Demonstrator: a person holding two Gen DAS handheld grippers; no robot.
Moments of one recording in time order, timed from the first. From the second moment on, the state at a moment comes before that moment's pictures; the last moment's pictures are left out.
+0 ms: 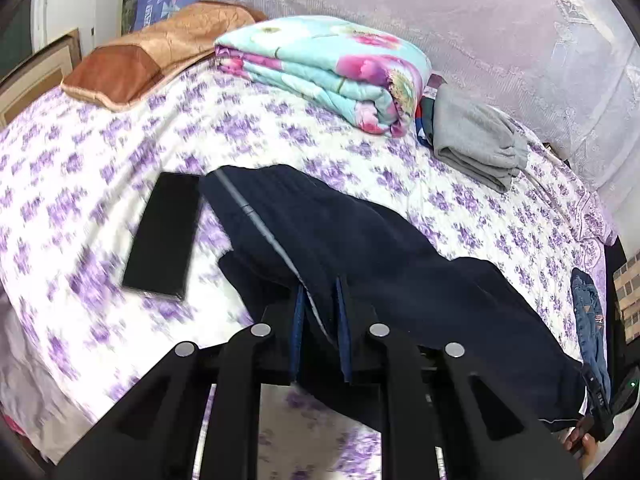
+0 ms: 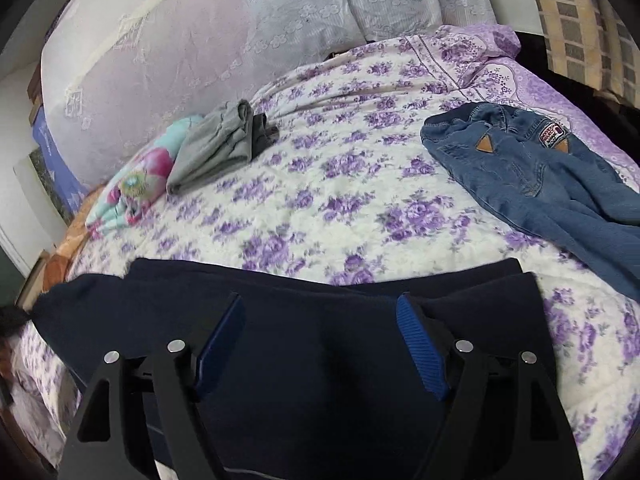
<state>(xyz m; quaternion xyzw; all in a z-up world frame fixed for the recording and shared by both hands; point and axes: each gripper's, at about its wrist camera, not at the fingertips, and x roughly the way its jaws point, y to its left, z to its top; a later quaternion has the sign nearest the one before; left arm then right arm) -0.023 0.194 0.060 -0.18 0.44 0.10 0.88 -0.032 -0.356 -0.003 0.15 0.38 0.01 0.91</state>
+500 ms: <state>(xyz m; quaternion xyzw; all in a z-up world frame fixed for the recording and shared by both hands) -0.047 0.213 0.049 -0.11 0.43 0.19 0.87 -0.006 -0.315 0.018 0.05 0.39 0.07 0.92</state>
